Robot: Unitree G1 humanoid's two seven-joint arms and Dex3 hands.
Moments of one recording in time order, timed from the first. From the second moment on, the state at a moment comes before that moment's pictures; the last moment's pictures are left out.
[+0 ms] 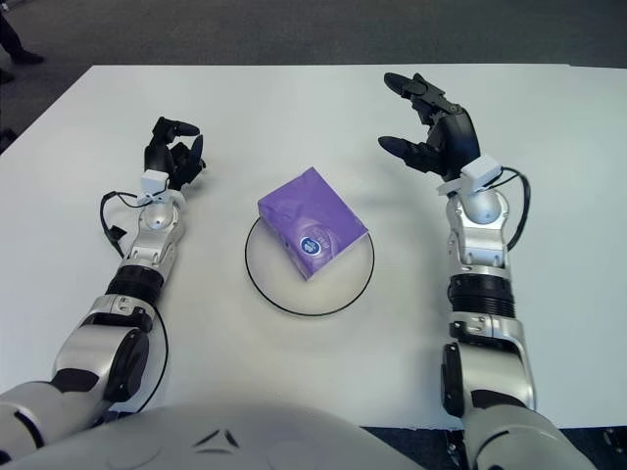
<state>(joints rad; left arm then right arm) -0.50 0.05 0.06 0.66 0.08 -0.42 0.28 -0.44 -0.35 -0.21 0.39 0.11 -0.48 0.23</state>
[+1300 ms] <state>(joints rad) -0.48 0.02 0.08 0.63 0.02 -0.58 0.18 -0.27 -0.19 -0.23 0.17 0.11 -0.20 -0.03</state>
